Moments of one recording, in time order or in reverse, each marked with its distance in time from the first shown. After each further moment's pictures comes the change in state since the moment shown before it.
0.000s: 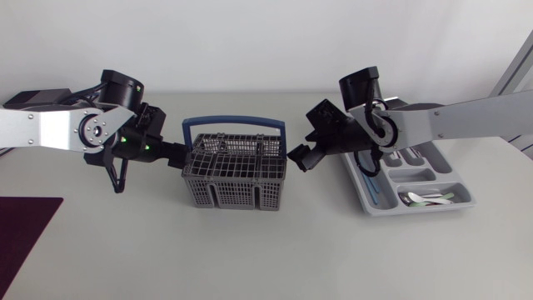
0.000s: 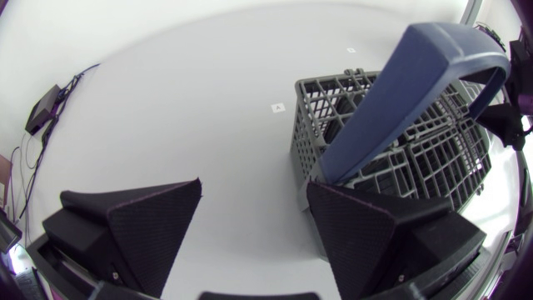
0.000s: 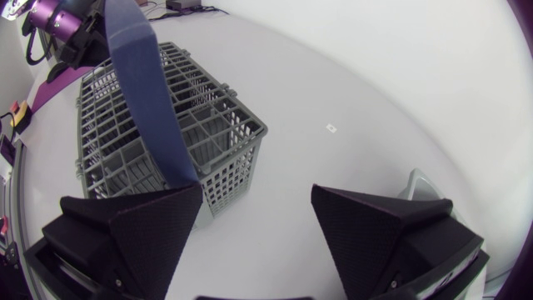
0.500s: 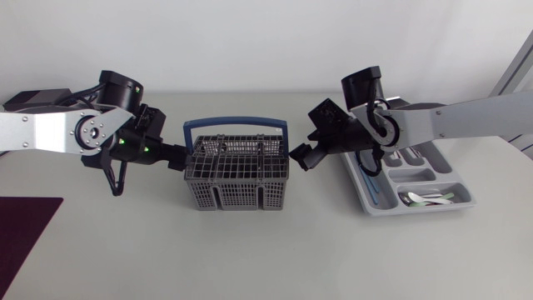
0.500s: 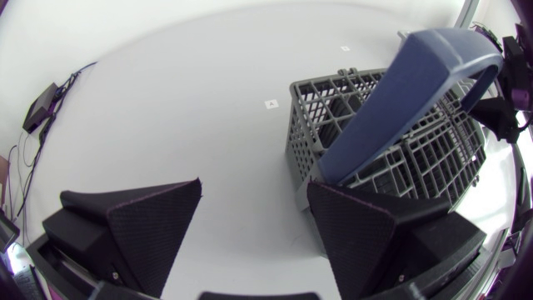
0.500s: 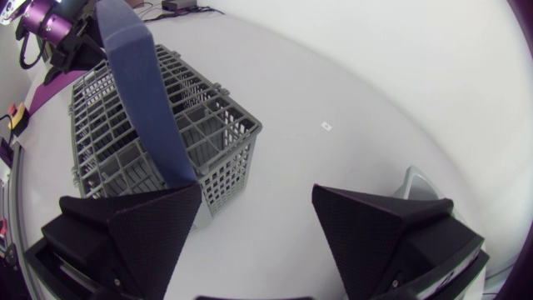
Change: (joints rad) left arm 0.001 -0.024 -0.015 -0.013 0.010 -0.006; right arm -0.014 0.000 0.000 0.000 0.009 0.000
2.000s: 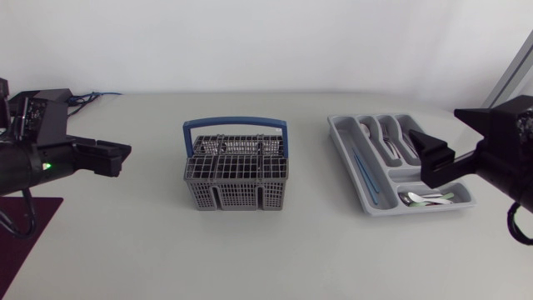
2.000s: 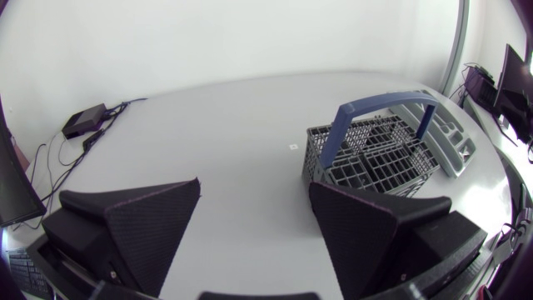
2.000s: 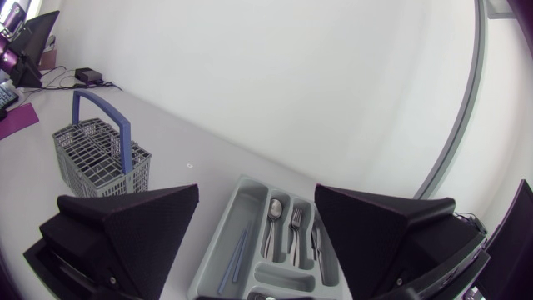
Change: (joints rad) left arm 0.170 -0.660 -0.257 -0.089 0.079 0.045; right arm -0.292 -1.089 -0.536 -0.024 0.176 0.000
